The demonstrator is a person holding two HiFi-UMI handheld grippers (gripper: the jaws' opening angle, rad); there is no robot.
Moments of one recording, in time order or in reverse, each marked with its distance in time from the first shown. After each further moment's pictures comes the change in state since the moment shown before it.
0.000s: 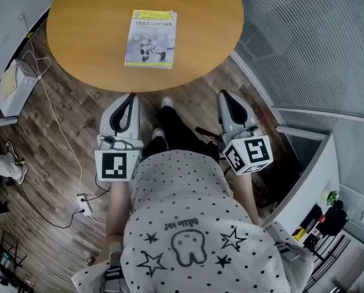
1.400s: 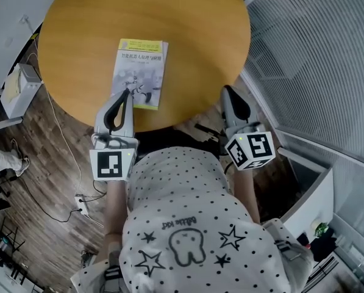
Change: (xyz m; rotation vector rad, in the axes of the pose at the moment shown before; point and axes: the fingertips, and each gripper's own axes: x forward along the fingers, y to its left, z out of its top) left arm 0.186 0.025 0.011 0.068 0.102 0.120; right arm 0.149 -0.163 0.029 0.068 0.013 0.067
